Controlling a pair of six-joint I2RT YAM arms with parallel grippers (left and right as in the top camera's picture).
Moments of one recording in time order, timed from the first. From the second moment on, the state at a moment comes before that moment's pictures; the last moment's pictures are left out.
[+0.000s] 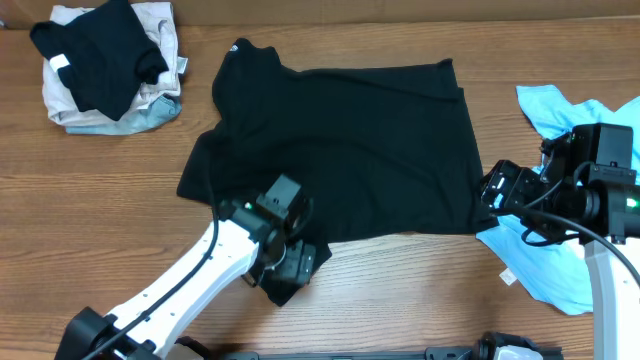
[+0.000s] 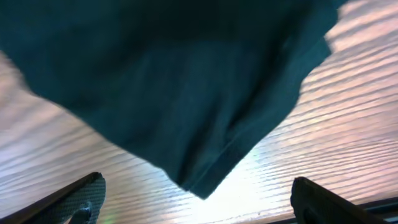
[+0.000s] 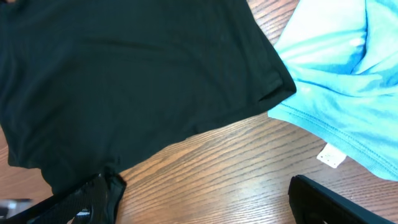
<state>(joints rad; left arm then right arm) -0.59 1.43 0.87 -1.00 0.11 -0.42 -0.17 1.18 1.24 -1.28 -0.25 0.33</state>
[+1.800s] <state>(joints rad) -0.55 1.63 1.41 -1.41 -0.26 -0.52 -0.17 1.19 1.11 -1.15 -0.25 0.35</state>
